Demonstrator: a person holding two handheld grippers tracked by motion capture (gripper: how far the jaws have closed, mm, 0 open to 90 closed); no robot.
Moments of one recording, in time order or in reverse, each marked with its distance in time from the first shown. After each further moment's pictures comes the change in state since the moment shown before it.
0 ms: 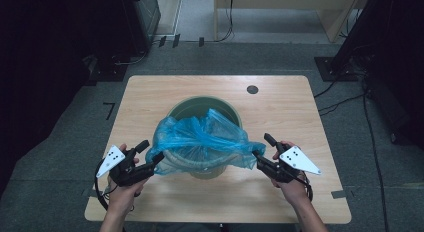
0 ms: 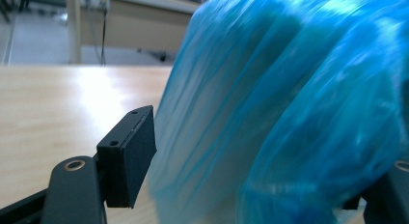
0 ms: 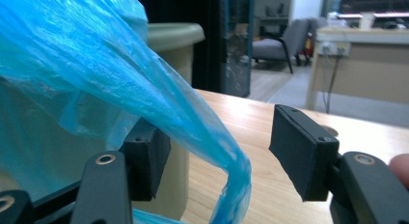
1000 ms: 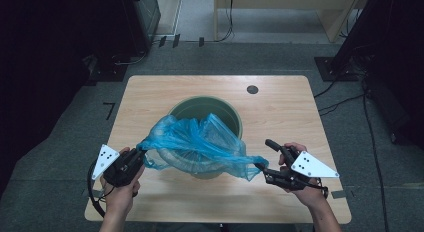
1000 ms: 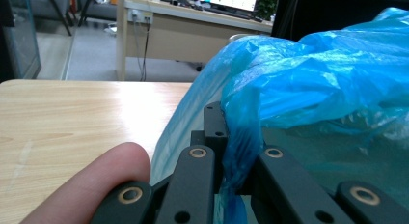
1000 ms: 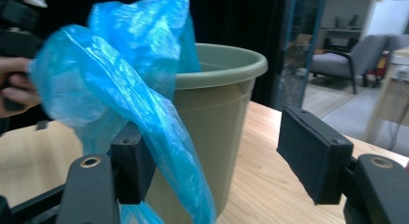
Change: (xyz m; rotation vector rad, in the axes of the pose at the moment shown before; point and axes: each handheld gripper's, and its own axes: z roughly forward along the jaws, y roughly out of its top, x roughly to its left) left arm -0.015 0.021 -0.007 -0.011 0.203 -0.027; right arm -0.003 0.024 -0.030 -0.002 0.256 -0.086
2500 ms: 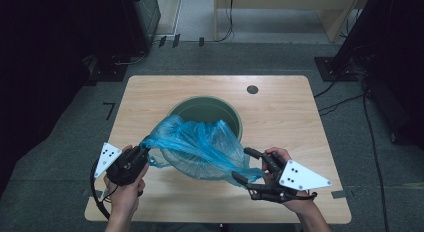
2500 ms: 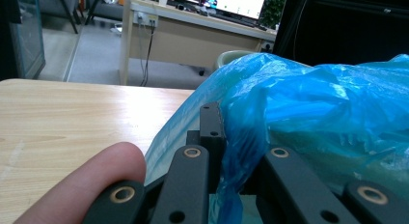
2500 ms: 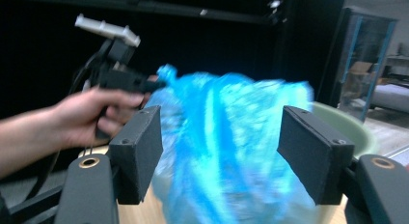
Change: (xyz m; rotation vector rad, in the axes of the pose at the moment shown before) left arm -0.019 0.012 0.001 -0.021 0.013 -0.039; right arm 0.056 0.039 0.013 -0.077 0.197 -0.040
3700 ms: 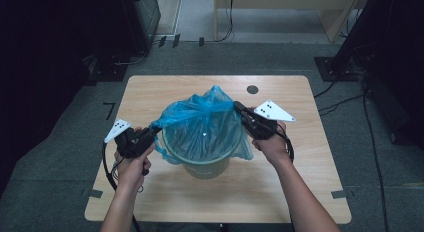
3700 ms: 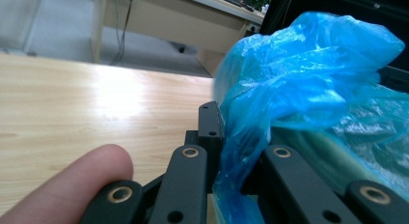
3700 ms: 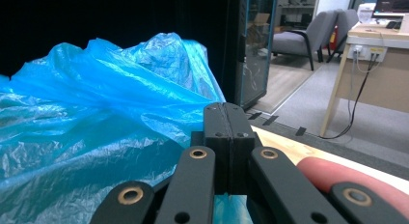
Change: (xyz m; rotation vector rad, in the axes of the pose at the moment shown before) left arm 0.036 0.011 0.070 0.126 -0.109 -0.140; right arm -0.113 -0.004 0.095 0.144 -0.384 0.107
